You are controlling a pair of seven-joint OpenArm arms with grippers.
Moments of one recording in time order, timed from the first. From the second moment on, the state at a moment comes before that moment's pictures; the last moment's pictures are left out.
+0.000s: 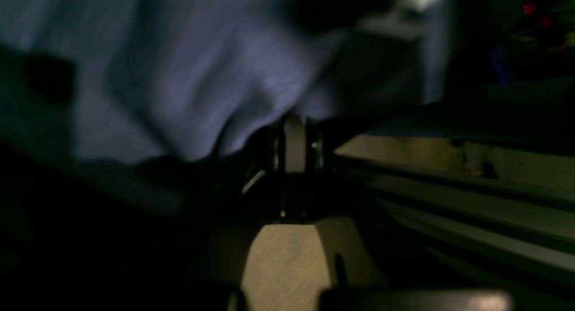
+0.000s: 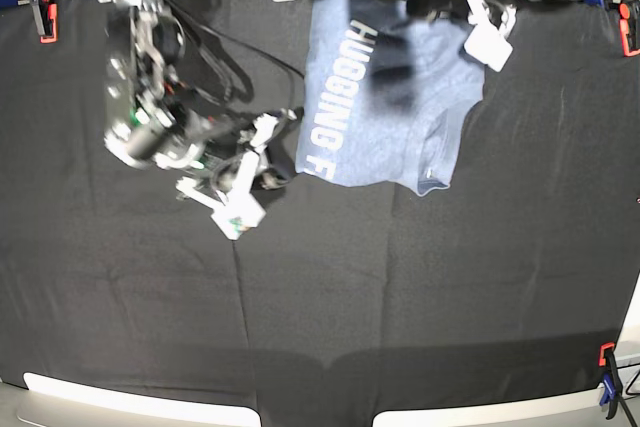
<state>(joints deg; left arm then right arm) 33.3 -7.8 -10.8 101.1 -43.4 -42.5 55.5 1.4 9.6 -3.4 97.2 24.8 34.8 -56.9</state>
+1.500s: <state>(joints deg) 20.8 -21.4 -13.4 93.3 -40.1 -36.3 45.6 -14.2 9.8 -0.9 108.0 17.6 31.1 -54.0</state>
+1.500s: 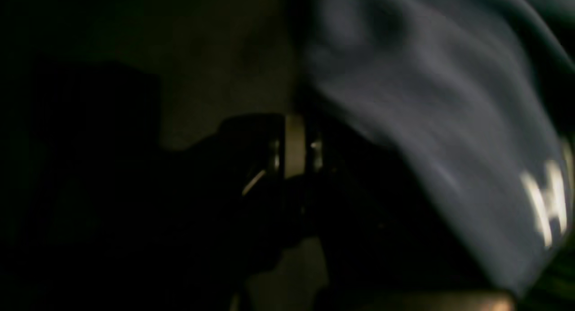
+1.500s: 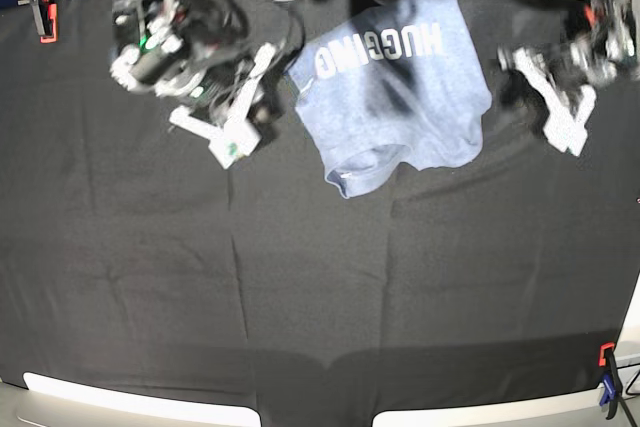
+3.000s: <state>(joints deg) 33.6 -15.1 -28.6 104.0 -44.5 -42.1 44.3 -34.7 9.6 3.6 123.7 20.9 25.4 -54.8</state>
